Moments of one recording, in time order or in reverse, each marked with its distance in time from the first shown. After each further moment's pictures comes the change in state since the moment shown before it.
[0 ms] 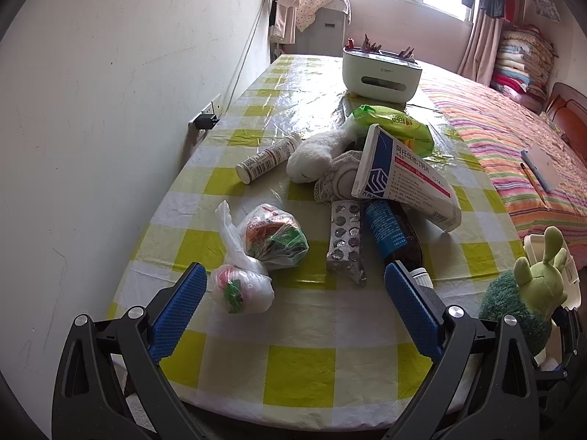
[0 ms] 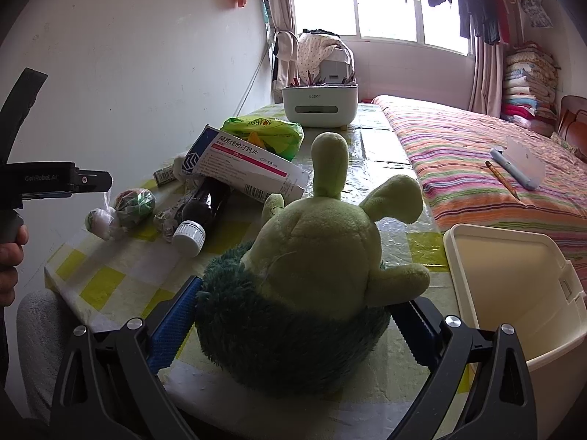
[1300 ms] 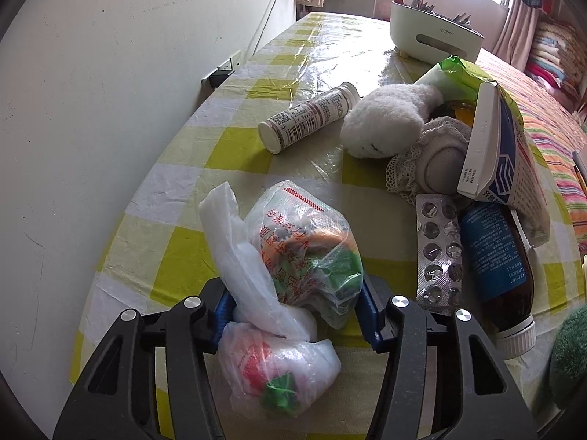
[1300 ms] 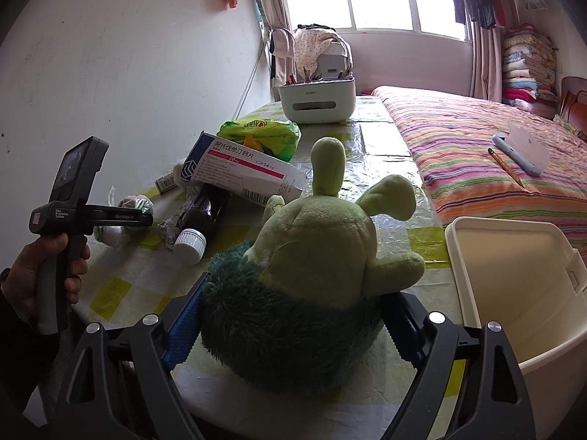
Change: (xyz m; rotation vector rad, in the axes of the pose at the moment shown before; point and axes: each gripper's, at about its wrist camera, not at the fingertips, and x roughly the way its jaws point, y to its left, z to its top) left arm 0.108 0.030 0.014 -0.049 0.127 0.075; right arm 0.000 -0.011 0.005 0.070 0.017 0.030
